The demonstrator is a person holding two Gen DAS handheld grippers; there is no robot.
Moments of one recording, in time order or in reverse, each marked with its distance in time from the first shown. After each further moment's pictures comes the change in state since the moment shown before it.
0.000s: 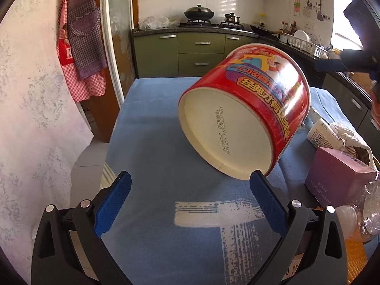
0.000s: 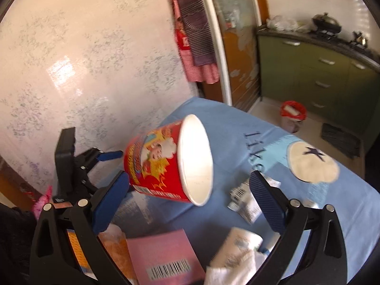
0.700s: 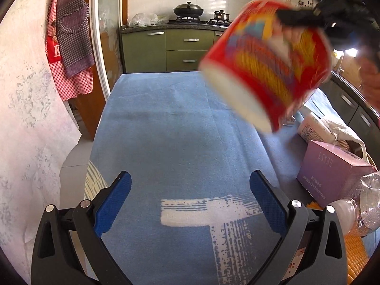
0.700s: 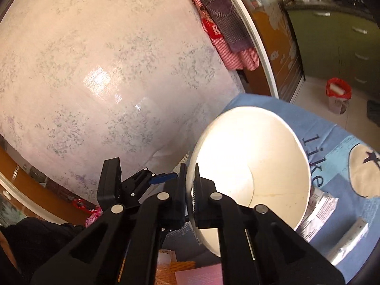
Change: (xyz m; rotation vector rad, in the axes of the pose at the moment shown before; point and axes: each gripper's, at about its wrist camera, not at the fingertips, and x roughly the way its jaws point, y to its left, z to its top) left arm 0.012 -0.001 -0.008 0.013 0.018 -0.073; right arm 0.003 0.024 0.036 0.075 0.002 0.206
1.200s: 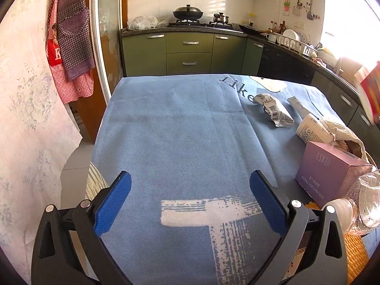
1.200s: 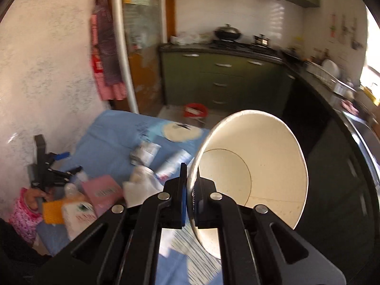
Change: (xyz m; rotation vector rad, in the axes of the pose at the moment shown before) left arm -0.004 -0.002 -0.002 0.003 -0.017 0.008; right arm -0.227 0.016 -0.173 0.189 -0.160 -0.942
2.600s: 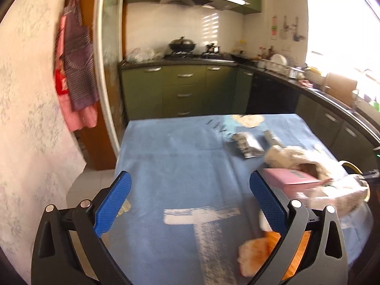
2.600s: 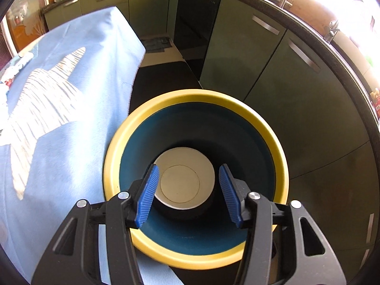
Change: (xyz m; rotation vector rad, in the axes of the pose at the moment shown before) left arm -0.117 -0.015 0.014 0.048 -0.192 -0.051; right arm 0.026 -0.102 -0.212 0.314 0.327 -0.334
